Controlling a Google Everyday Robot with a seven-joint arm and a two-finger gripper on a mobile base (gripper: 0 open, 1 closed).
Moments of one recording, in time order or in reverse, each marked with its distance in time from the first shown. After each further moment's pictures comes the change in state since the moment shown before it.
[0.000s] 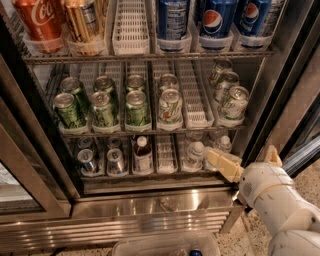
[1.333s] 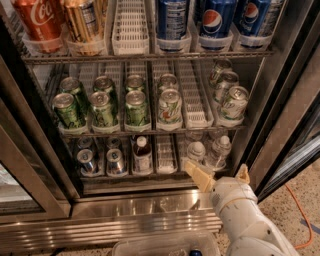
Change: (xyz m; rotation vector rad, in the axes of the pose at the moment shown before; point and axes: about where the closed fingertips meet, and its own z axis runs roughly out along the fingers) arm 0.065 0.040 0.018 0.024 0.026 0.153
